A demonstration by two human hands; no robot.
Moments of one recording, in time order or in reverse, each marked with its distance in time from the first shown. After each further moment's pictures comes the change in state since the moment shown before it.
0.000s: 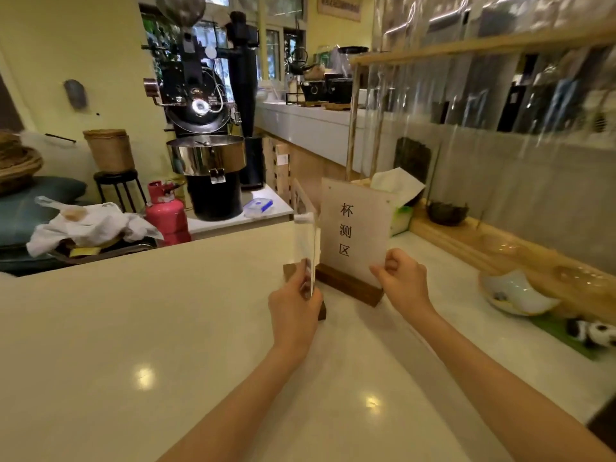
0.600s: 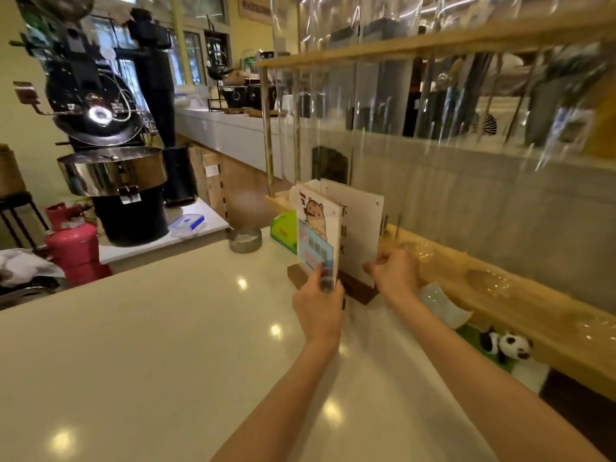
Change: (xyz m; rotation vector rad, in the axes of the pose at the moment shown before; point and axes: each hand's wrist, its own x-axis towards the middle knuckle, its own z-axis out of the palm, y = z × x) left_hand 0.015 0.052 0.183 -0.137 -0.093 -0.036; right_hand 0.078 0.064 -0.081 -0.161 0.212 0.308
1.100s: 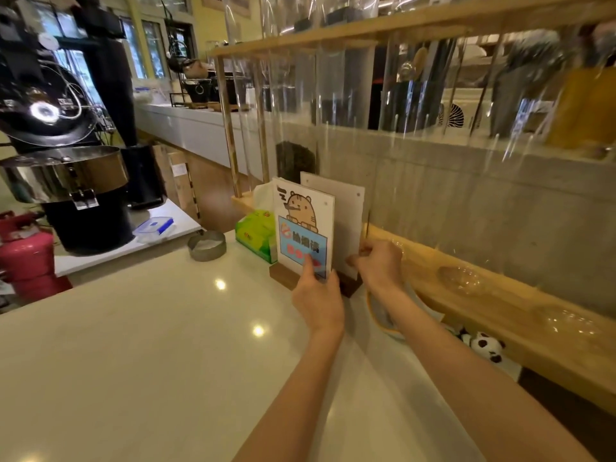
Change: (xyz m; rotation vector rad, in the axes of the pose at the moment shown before) left_hand 0.007 0.017 0.060 0.004 0.032 -0.072; right_hand 0.035 0.017 -0.015 0.034 0.033 -0.067
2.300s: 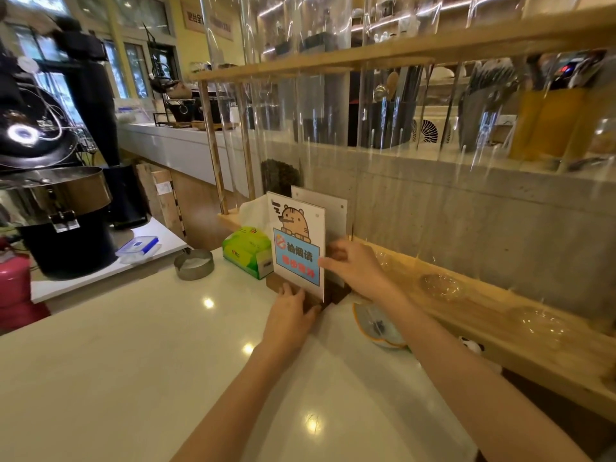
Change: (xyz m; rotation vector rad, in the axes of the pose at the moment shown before) left_hand 0.034 -0.033 -0.025 0.607 -0.614 0.234; right_hand 0.001 -0.027 -0.019 -0.023 -0.336 -0.106
